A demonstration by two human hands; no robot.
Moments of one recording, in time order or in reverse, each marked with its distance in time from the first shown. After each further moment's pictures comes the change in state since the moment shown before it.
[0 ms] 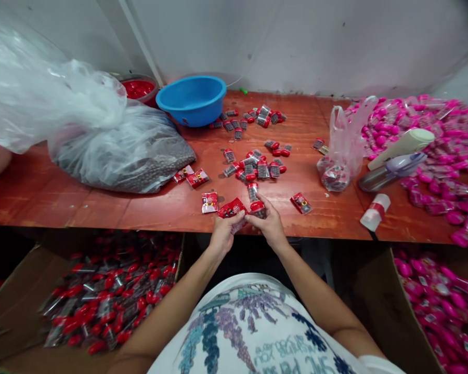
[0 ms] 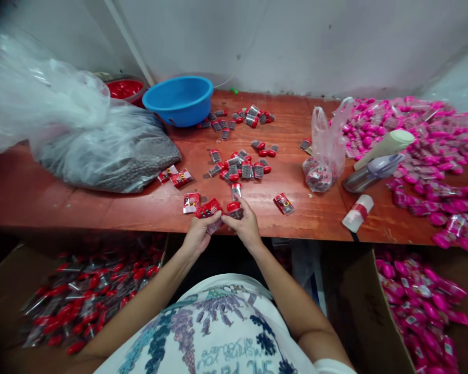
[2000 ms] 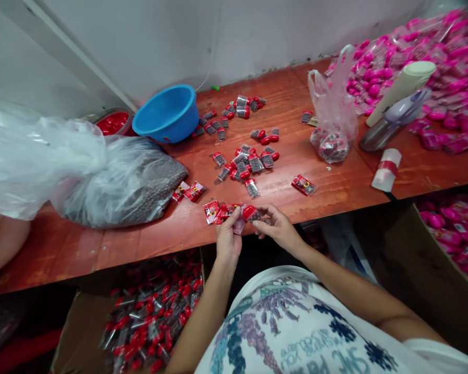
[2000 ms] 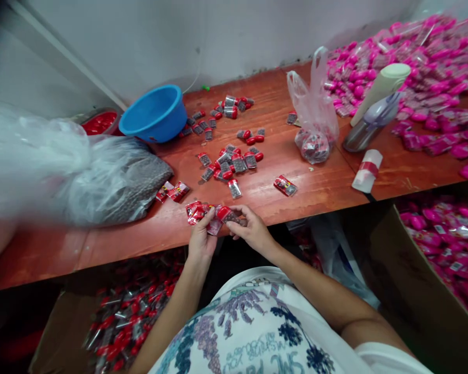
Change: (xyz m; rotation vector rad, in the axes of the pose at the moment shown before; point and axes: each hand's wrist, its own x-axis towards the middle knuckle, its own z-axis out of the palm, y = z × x) left_hand -0.001 0.012 0.014 0.014 0.098 0.024; right_hand -0.026 0.003 -0.002 0.102 -0.045 0.034
